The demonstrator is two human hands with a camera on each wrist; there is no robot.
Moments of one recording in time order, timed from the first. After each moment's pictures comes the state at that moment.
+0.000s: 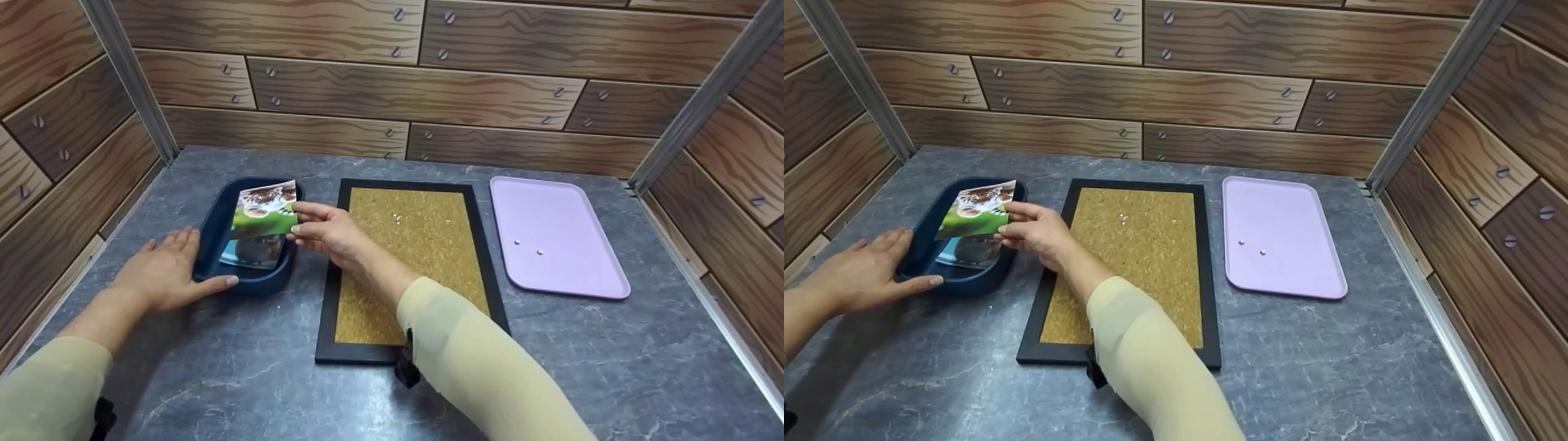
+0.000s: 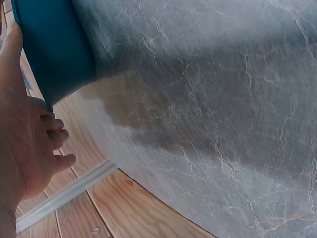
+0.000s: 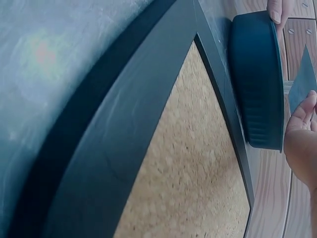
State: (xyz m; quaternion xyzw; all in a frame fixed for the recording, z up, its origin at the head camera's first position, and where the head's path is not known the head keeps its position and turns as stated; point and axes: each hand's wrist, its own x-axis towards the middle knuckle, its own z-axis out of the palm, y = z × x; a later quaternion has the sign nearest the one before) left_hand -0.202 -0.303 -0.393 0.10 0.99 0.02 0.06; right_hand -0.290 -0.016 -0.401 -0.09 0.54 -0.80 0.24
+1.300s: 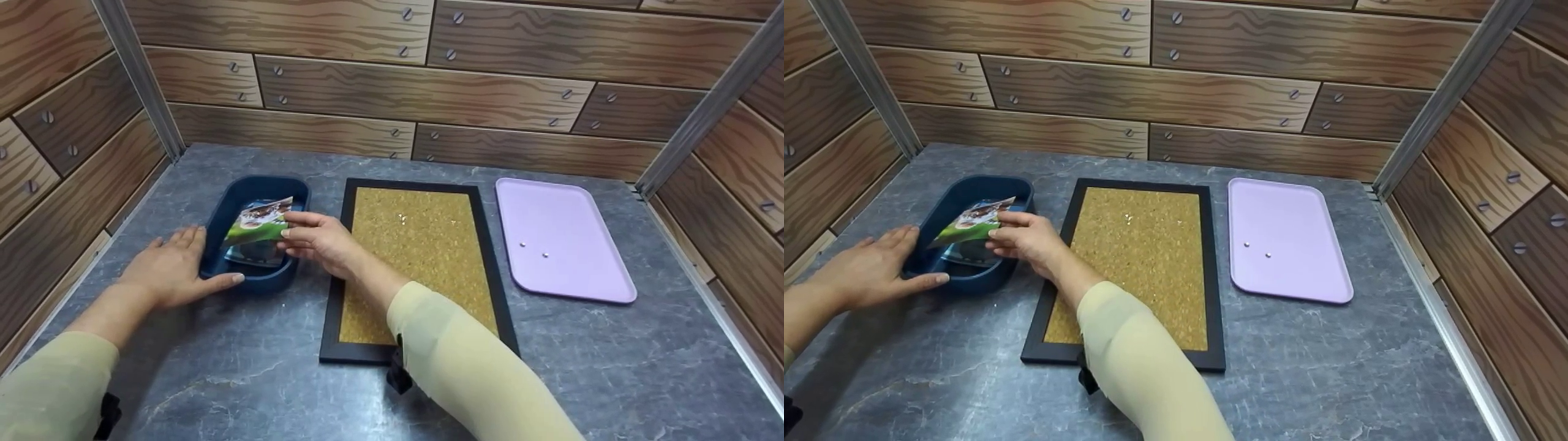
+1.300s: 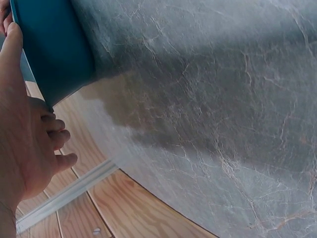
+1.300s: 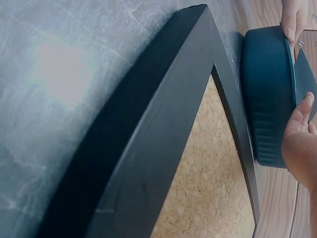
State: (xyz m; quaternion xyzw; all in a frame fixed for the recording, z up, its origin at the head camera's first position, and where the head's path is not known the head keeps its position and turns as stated) left_hand -0.201 -0.300 -0.391 0.10 0.99 0.02 0.05; right_hand -0.282 -0.034 -0.410 -0.09 0.56 -0.78 0.26
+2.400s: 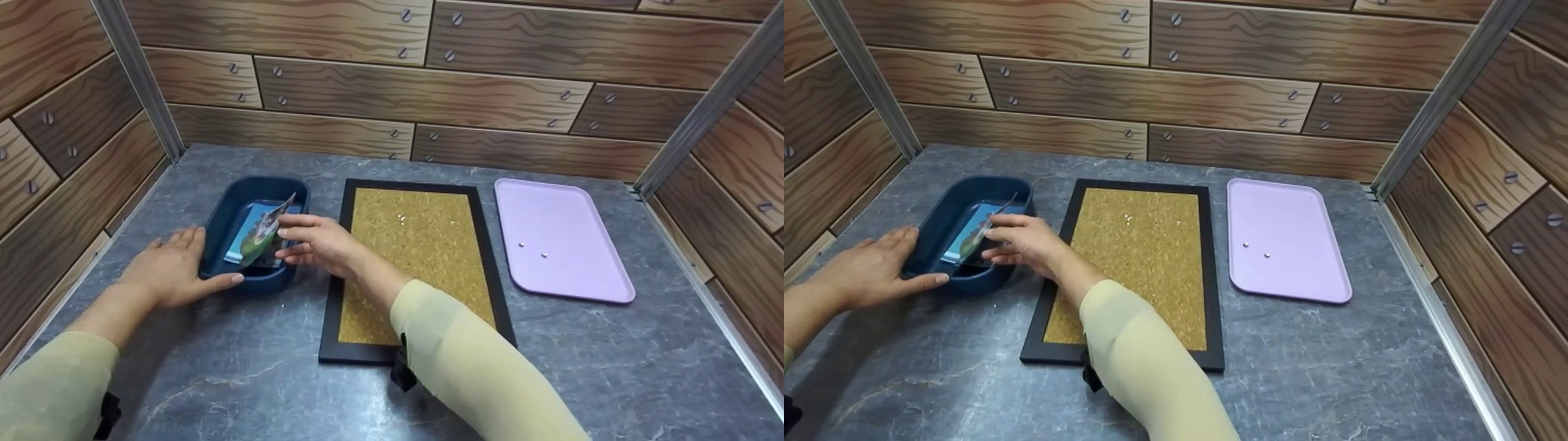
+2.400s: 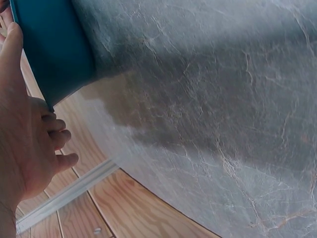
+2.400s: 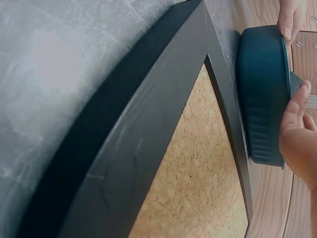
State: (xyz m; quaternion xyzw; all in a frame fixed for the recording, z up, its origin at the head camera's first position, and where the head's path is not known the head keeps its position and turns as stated) left_hand -0.203 -0.301 -0.394 0.09 0.99 0.01 0.05; right_hand -0.279 -0.027 -0.399 -0.09 0.58 -0.75 0.32
